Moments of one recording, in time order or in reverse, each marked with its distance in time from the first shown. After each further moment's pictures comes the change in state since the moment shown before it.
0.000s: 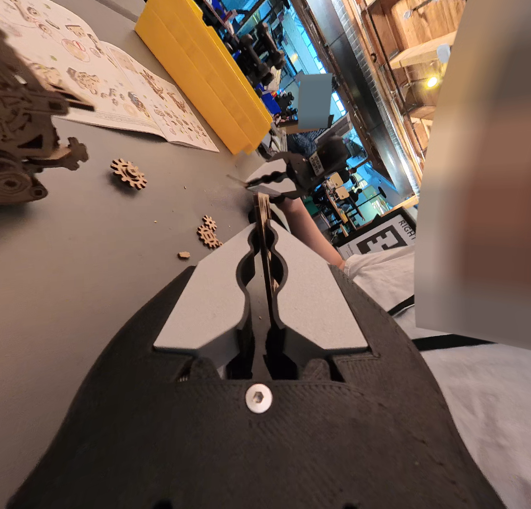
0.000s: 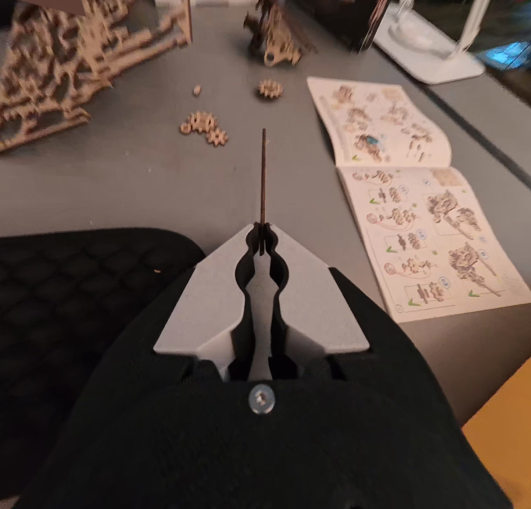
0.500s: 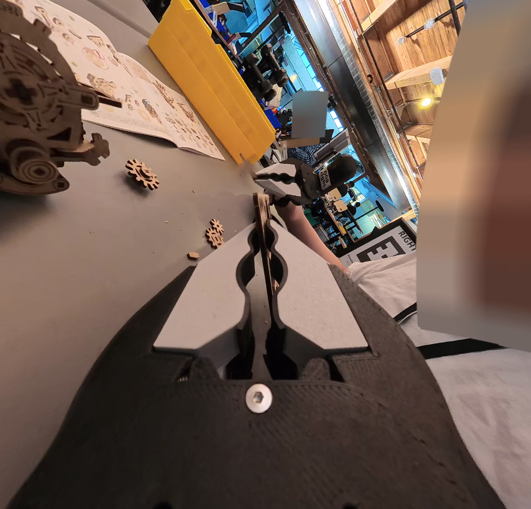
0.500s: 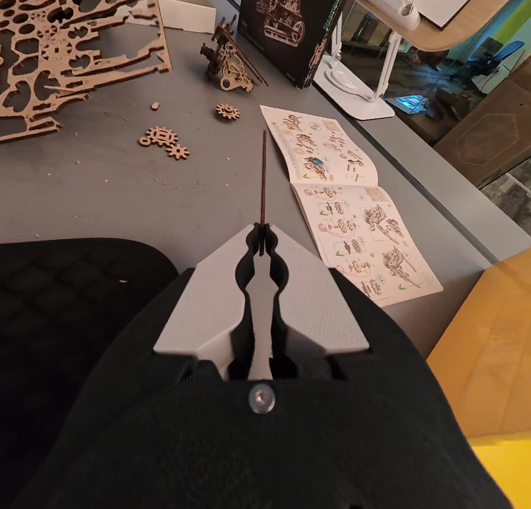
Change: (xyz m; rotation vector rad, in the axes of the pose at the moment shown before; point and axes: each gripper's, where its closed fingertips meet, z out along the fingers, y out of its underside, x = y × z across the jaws) left arm -0.010 0.000 -0.003 0.055 -0.002 -0.018; right arm 0.022 -0.012 -0.012 0.064 0.192 -0.092
